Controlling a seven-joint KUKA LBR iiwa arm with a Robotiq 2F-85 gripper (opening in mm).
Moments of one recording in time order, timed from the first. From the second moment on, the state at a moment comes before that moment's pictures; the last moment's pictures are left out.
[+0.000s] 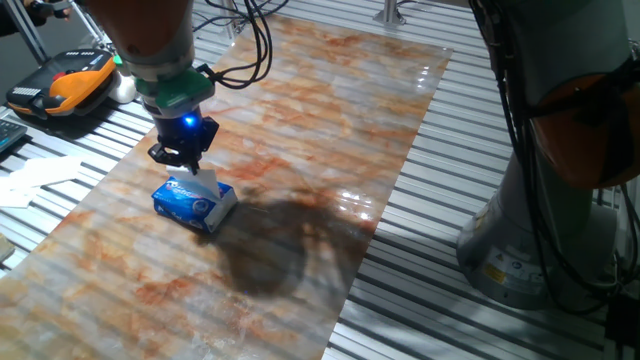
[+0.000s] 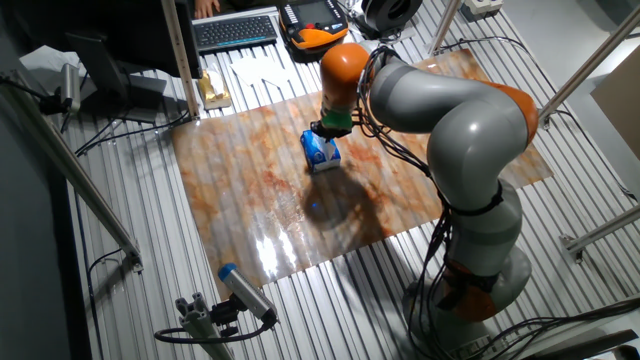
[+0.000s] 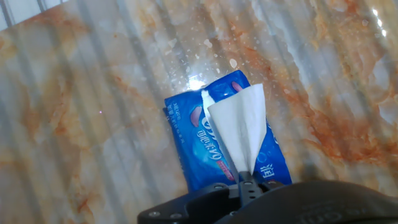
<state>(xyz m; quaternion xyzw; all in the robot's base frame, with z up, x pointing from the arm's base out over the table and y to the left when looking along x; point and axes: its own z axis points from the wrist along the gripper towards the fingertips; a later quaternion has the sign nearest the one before) 0.579 0.157 0.143 0.18 0.98 -0.01 0.05</state>
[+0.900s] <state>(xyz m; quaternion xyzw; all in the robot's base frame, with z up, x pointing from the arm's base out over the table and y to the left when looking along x) 0.581 0.157 0.174 0.18 0.98 -0.01 0.04</state>
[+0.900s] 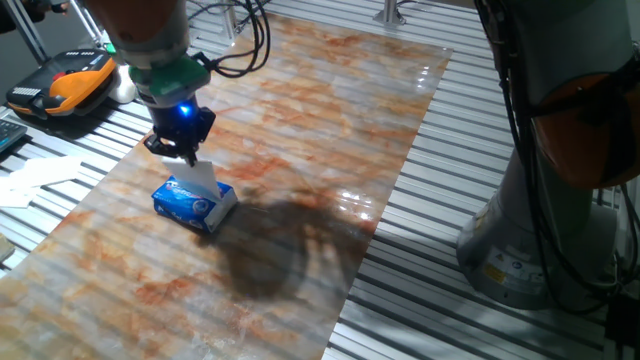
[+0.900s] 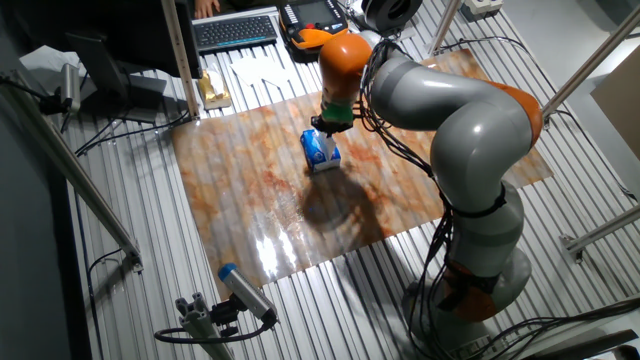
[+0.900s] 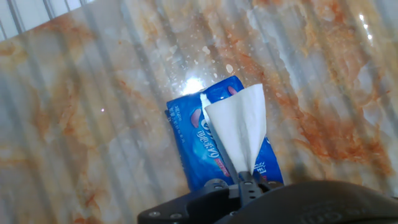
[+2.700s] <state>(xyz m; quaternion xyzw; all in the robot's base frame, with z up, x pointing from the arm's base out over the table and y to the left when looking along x) 0.599 0.103 0.241 0.14 0.99 -0.02 0.03</state>
